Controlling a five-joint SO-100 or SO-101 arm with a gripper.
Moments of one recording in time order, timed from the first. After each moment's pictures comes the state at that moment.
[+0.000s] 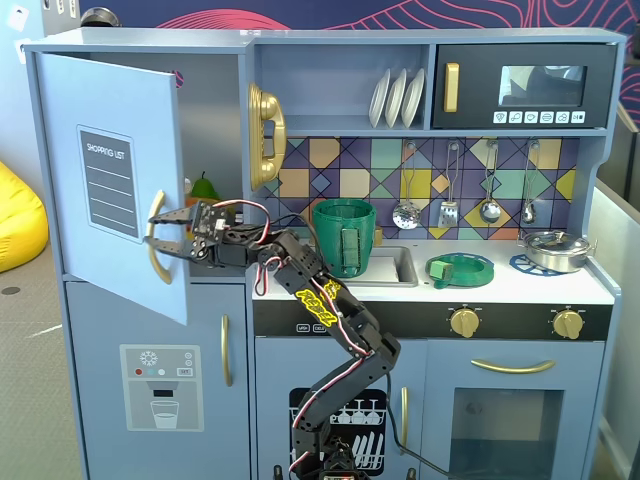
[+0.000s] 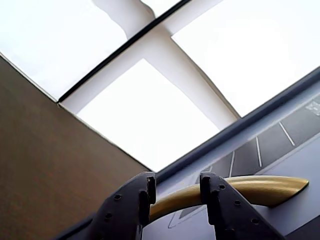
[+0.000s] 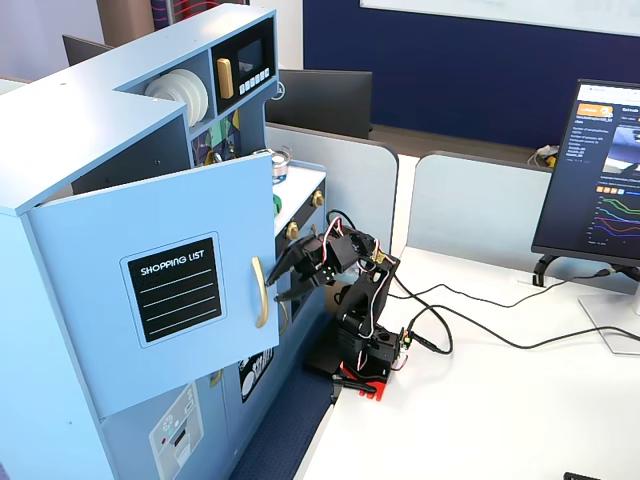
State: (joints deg) arm -72.9 133.5 87.5 37.3 -145.0
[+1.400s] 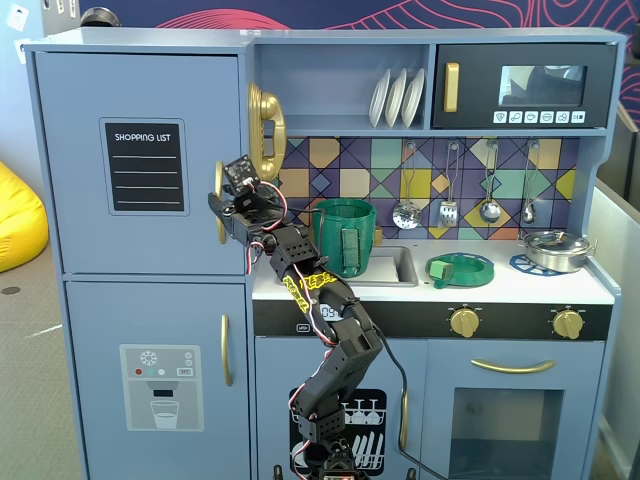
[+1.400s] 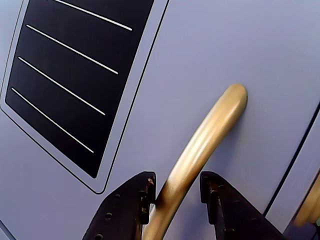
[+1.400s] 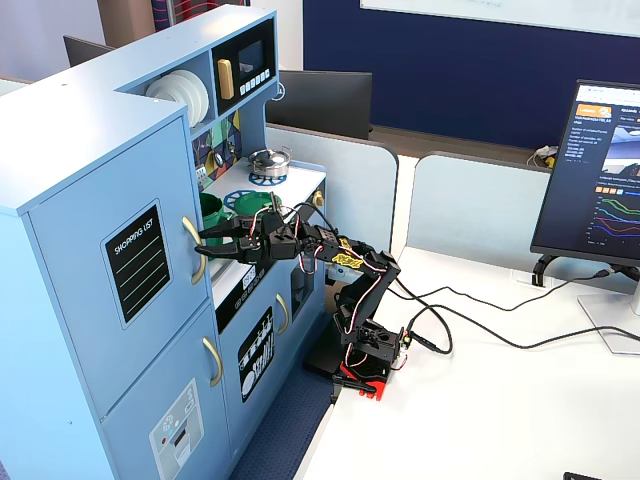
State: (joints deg) arm -35.6 123.3 91.6 17.1 -112.7
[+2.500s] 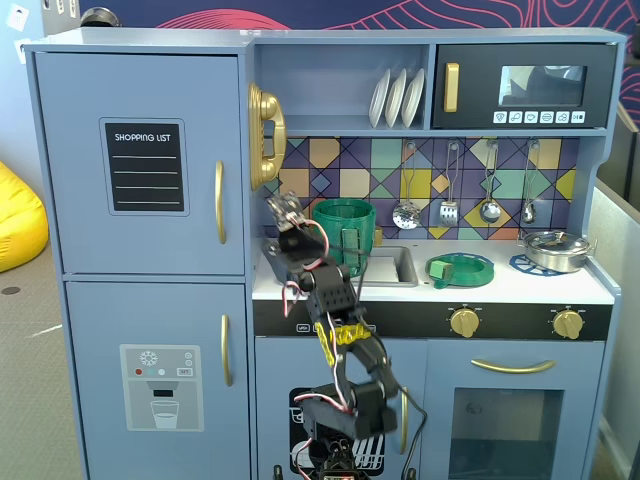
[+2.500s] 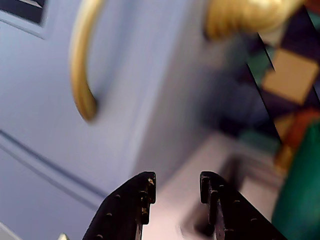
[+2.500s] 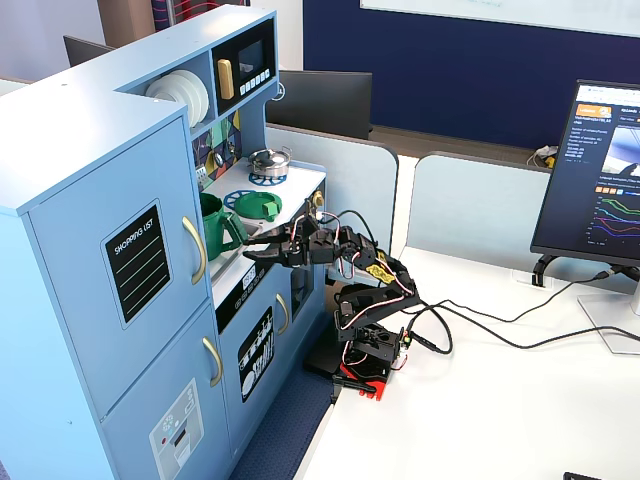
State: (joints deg) arm -25.8 162.1 120.9 37.4 -107.6
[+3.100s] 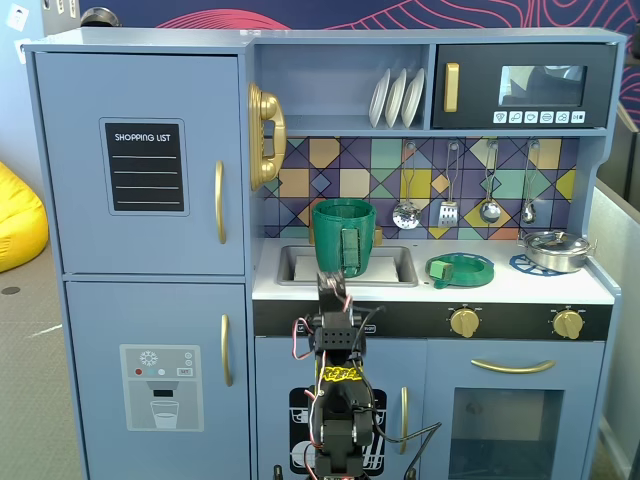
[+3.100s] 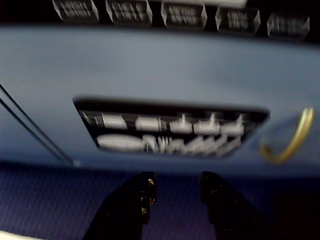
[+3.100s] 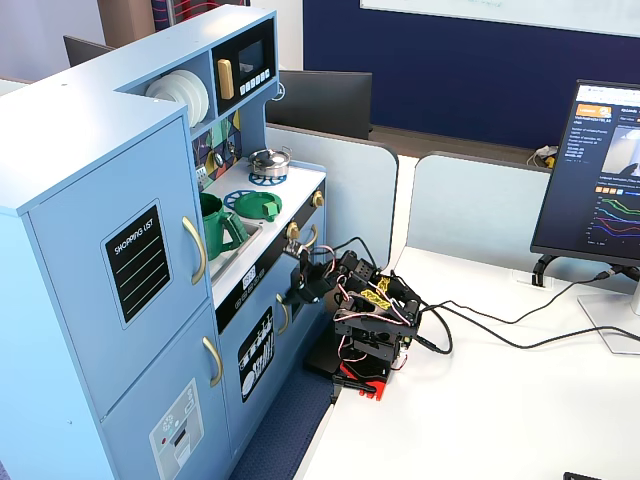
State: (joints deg) arm -0.5 178.2 152.7 66.6 -97.8
